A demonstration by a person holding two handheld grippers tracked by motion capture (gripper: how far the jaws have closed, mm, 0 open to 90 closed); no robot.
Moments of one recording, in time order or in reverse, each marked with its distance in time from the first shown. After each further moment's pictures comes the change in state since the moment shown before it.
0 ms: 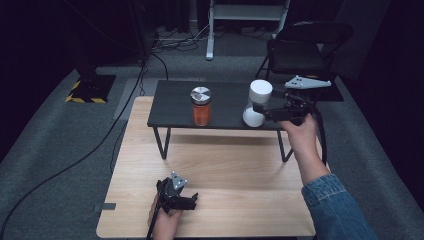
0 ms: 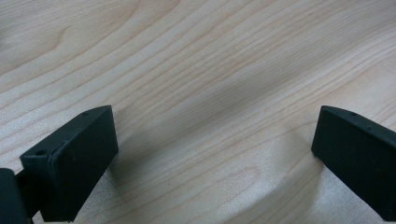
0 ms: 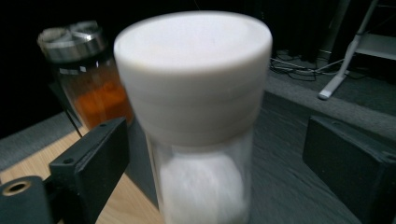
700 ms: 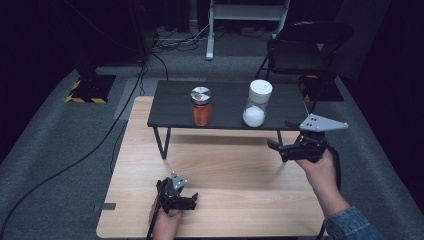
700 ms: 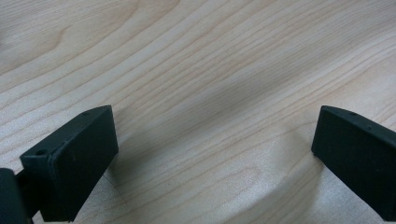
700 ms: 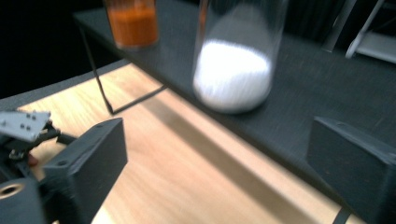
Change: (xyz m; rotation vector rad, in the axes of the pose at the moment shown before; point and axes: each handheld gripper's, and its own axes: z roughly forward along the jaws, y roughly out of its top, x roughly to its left) left arm 0.000 0.000 0.000 0.002 -0.001 0.003; right arm 0.021 -0.074 -0.046 0.031 0.017 -0.081
